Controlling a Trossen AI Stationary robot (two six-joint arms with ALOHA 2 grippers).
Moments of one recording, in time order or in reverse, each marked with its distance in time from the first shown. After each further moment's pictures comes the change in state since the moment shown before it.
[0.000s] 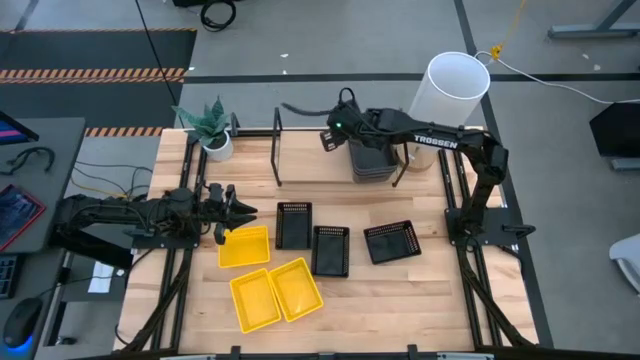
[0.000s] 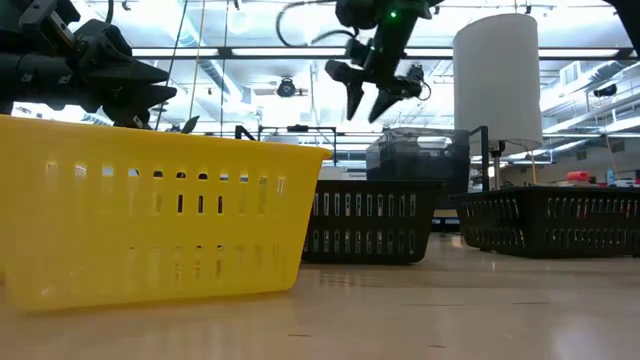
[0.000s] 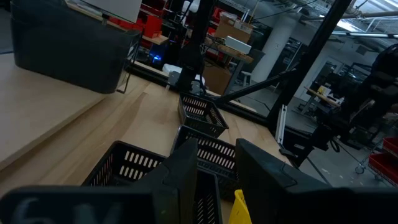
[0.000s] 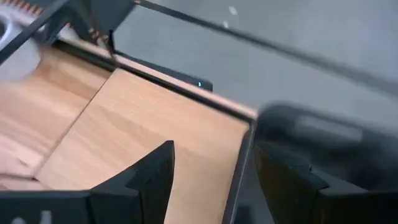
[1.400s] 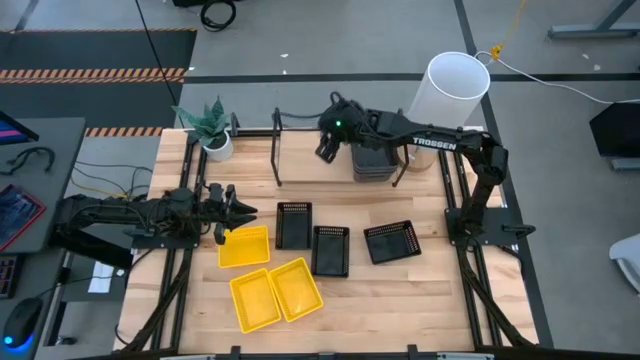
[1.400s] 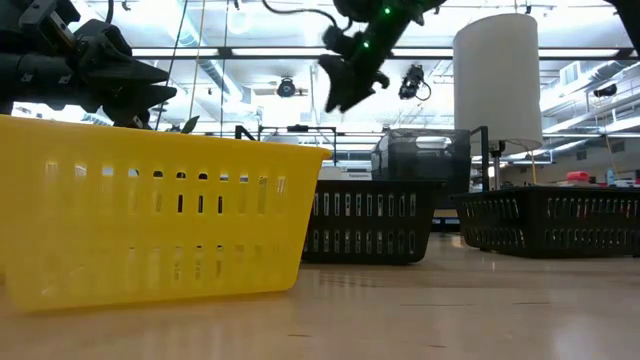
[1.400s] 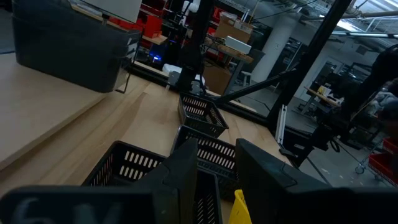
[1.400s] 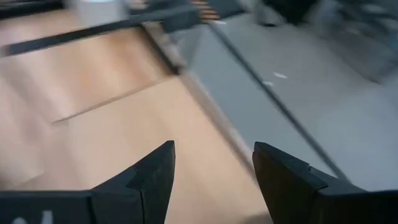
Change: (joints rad) left arm 0.000 0.000 0.000 0.000 0.000 0.000; right arm 0.027 -0.001 -0.025 0.213 -0.178 -0.572
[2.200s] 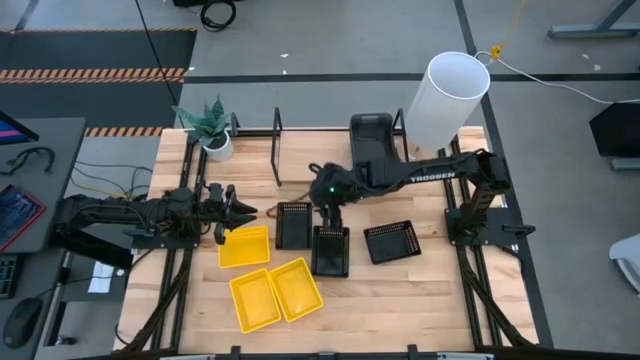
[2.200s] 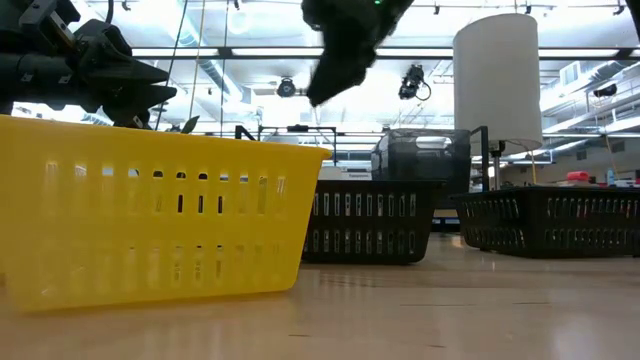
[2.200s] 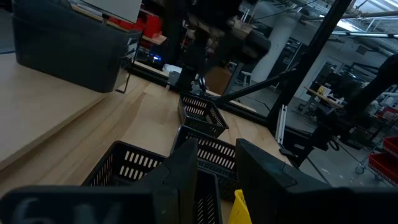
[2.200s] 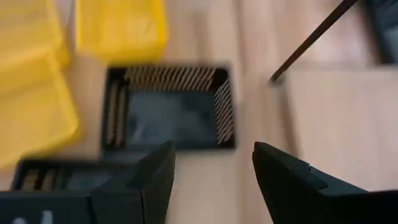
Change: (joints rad) left arm 0.000 0.000 0.000 0.000 0.000 0.000; right arm 0.329 0.001 -0.107 -0.068 -0.254 -0.030
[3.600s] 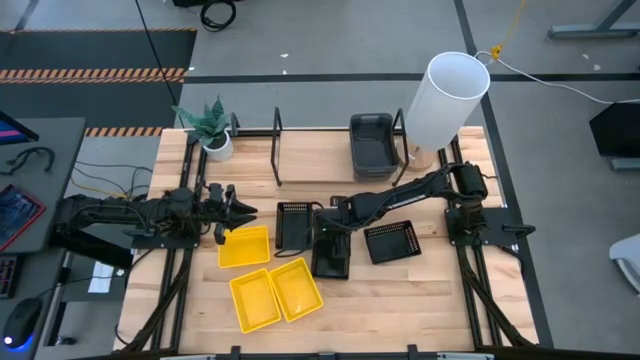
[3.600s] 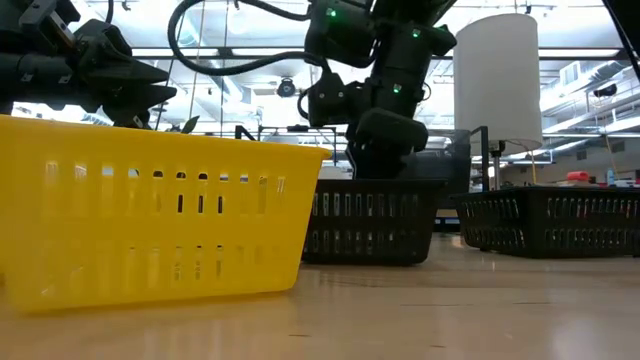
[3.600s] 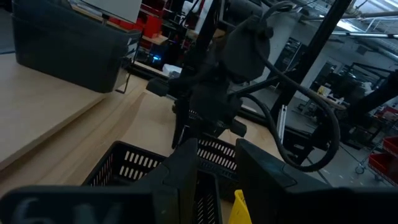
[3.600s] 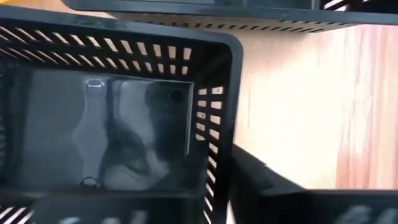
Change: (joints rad) left arm 0.000 0.000 0.000 0.000 0.000 0.000; right arm 0.096 0.196 -0.160 0.015 0.039 0.087
